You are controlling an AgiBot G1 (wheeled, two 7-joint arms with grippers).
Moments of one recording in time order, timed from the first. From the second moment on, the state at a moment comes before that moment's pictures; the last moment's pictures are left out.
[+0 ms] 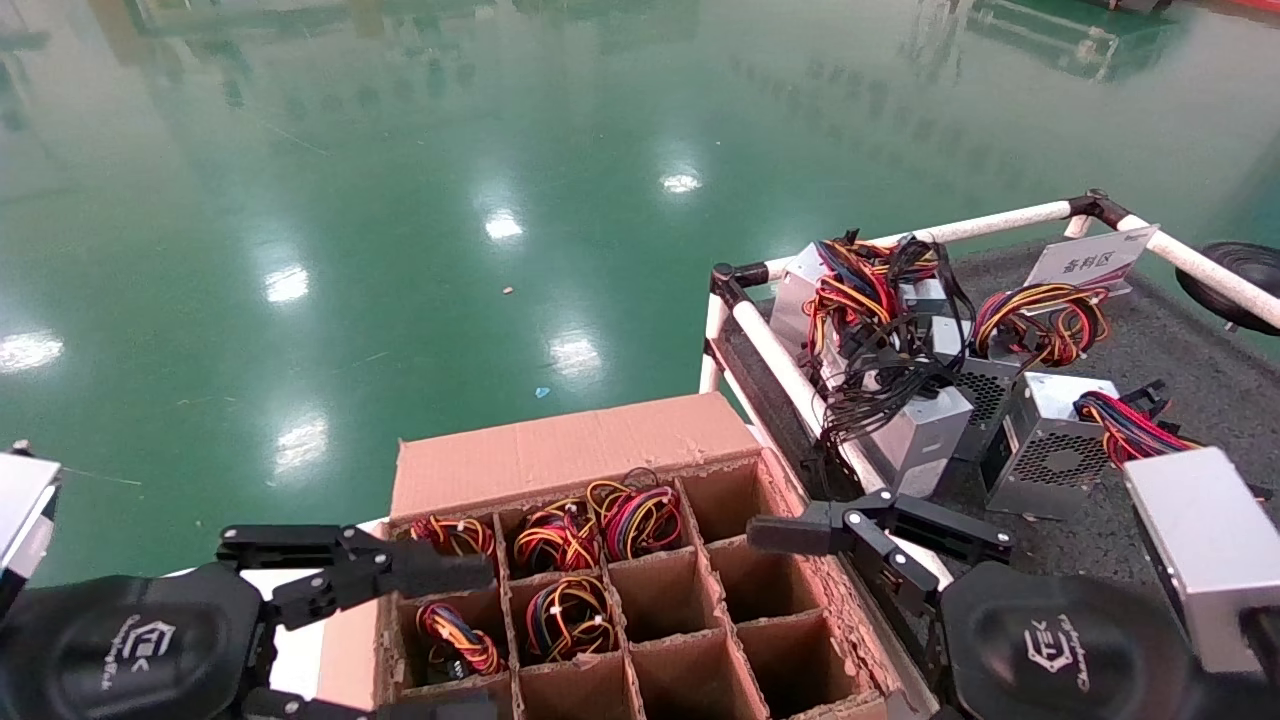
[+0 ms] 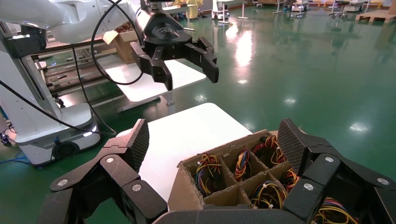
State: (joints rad) left arm -1.10 0.58 0.37 -1.26 0.66 1.46 -0.14; right arm 1.08 -0.61 -0.28 1.28 -0.73 -1.50 0.19
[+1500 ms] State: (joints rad) left arm -1.10 0.58 0.37 -1.26 0.66 1.46 -0.14; right arm 1.12 -0.74 -0.37 1.16 -0.96 -1.39 0.07
